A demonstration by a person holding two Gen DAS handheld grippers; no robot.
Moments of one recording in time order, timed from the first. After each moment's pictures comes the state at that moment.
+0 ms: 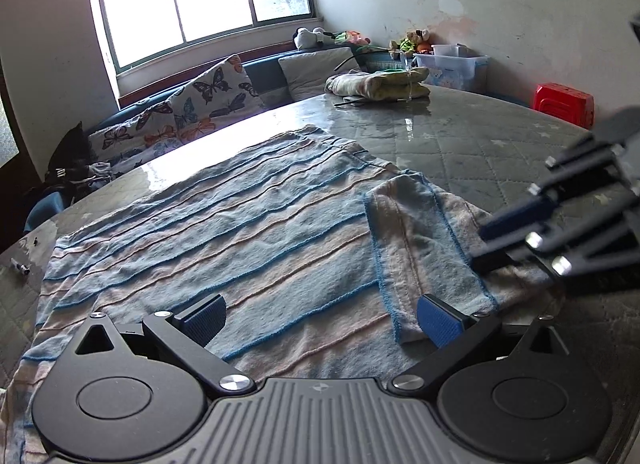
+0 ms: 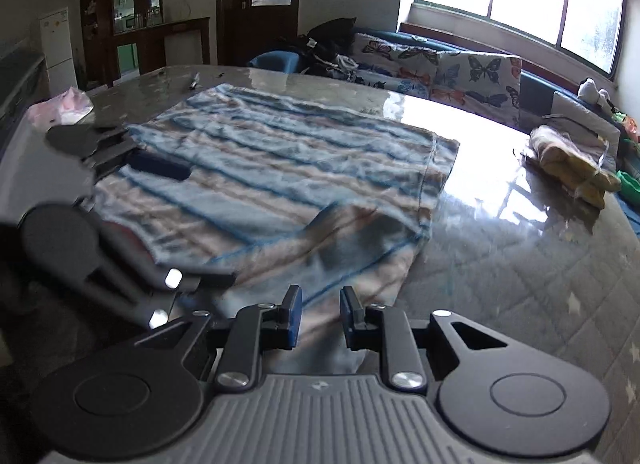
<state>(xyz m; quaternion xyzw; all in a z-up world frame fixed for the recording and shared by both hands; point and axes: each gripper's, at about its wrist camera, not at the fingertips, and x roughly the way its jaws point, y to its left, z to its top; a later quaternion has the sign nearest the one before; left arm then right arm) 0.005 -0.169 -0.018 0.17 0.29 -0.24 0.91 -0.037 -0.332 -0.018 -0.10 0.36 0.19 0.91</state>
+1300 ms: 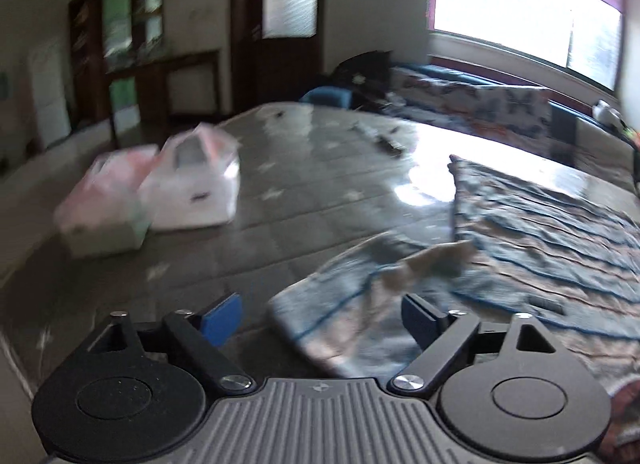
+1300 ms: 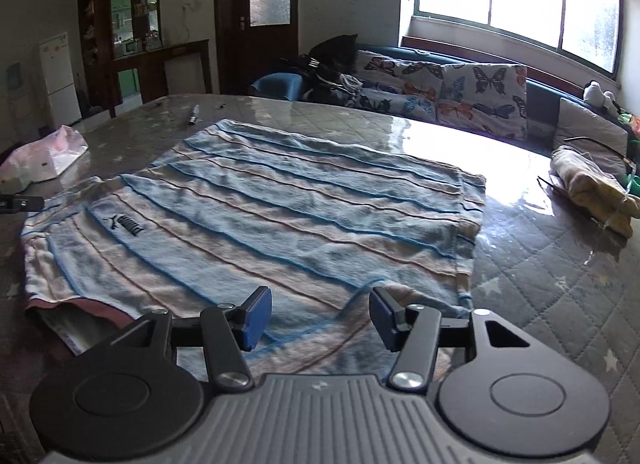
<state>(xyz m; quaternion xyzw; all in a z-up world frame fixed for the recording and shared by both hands) -0.032 0.111 -0.002 -0.09 0.32 0.16 0.93 0.017 -0.294 -0.005 -0.07 0.33 0.20 0.92</state>
